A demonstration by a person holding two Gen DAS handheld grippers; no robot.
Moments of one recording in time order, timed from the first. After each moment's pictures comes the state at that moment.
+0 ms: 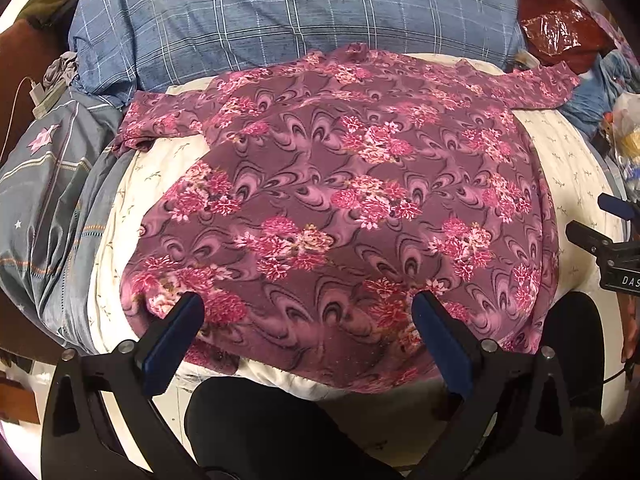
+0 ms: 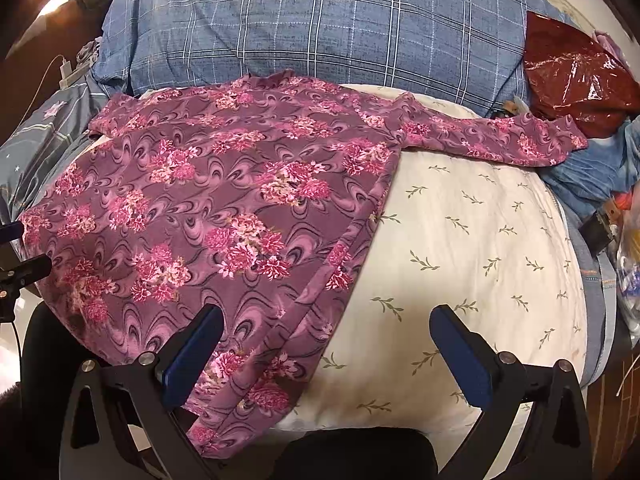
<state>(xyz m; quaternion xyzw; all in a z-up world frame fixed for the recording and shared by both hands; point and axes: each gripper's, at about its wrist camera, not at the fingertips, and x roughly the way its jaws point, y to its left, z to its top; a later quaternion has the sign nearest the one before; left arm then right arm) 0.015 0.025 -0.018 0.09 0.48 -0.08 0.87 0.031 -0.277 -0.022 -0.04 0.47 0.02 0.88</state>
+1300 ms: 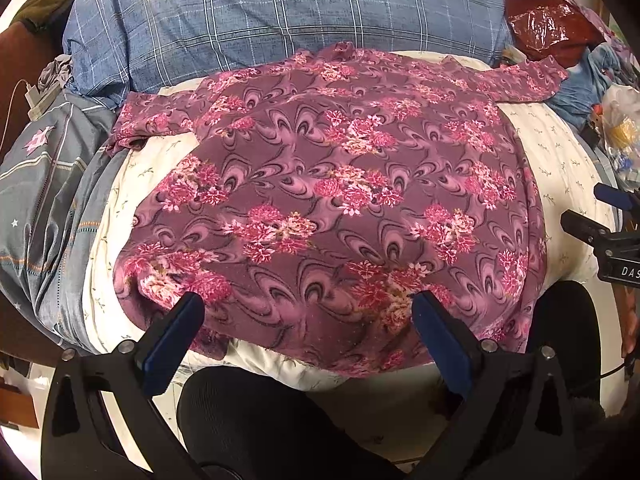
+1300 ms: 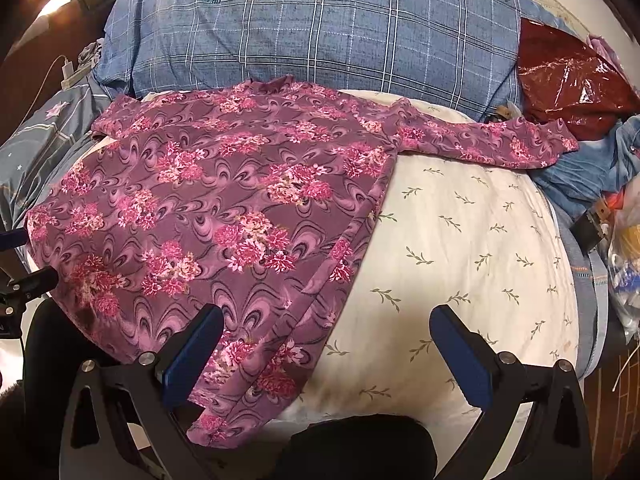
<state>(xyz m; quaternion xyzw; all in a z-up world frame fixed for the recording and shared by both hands) 0.000 0.019 -0.016 0.09 0.47 -0.09 0.87 0.021 -0.274 -0.006 -0.04 0.47 0.01 0.88</state>
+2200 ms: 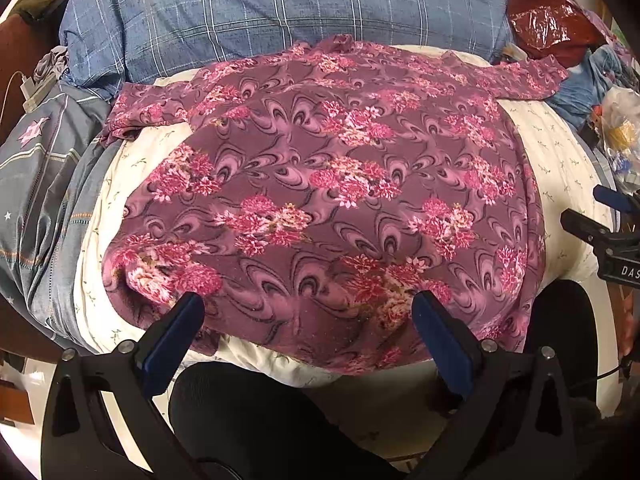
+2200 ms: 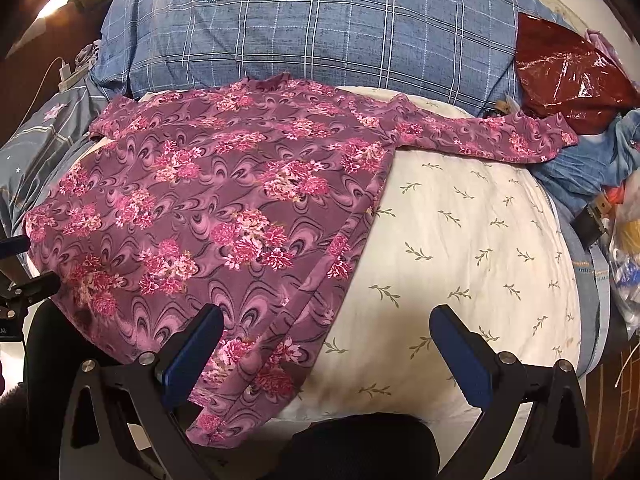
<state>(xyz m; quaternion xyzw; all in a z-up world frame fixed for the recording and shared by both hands) 0.002 0.020 -0.025 0.08 0.49 -0.10 0.86 0.021 -0.275 -0.010 -0.04 0.47 0.01 0.88</state>
